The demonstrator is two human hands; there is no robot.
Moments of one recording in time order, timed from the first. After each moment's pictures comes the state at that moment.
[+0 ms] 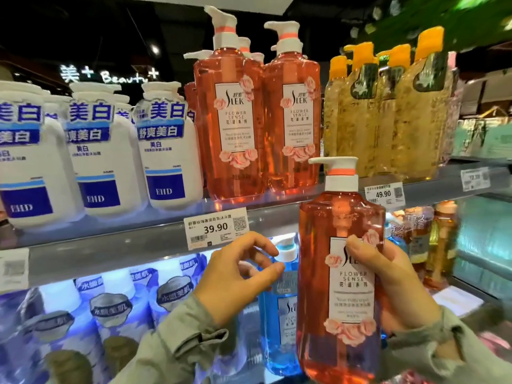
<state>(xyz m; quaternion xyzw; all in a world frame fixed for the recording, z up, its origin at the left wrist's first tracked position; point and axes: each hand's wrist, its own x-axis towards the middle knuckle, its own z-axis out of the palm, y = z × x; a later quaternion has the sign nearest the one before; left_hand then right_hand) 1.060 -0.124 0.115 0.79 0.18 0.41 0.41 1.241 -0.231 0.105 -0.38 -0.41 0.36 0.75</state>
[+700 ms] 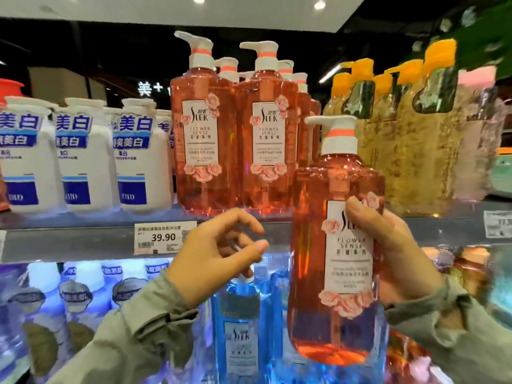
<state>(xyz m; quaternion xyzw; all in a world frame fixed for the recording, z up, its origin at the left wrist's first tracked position) 1.125 -0.155 0.156 0.77 0.22 0.48 0.35 1.337 -0.216 0.162 -0.28 -0.49 0.44 0.70</state>
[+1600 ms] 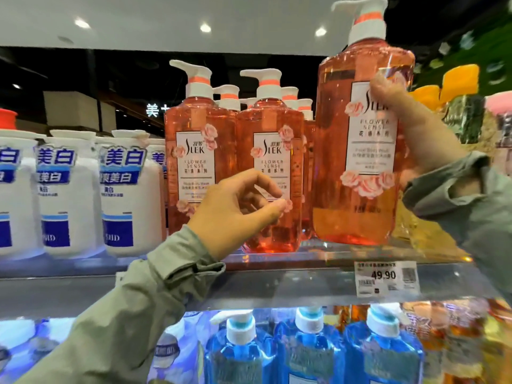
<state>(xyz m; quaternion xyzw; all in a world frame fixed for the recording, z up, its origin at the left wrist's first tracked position) 1.159 -0.102 0.236 0.81 0.18 0.52 0.23 1.365 -0.168 0.304 -0.30 -0.57 0.30 0.71</state>
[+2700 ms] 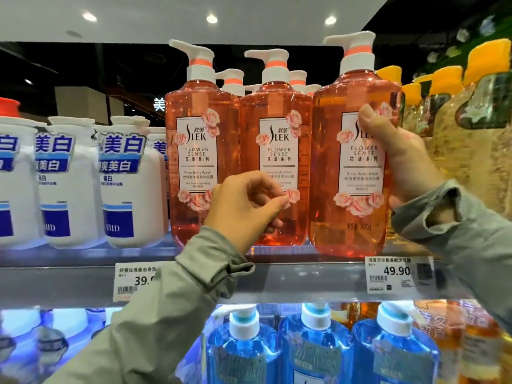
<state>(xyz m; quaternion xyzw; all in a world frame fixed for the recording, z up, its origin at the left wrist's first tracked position) 1.178 -0.089 0.219 0.74 0.25 0.58 0.23 1.372 -0.124 0.269 -0.29 -0.57 0.25 0.73</state>
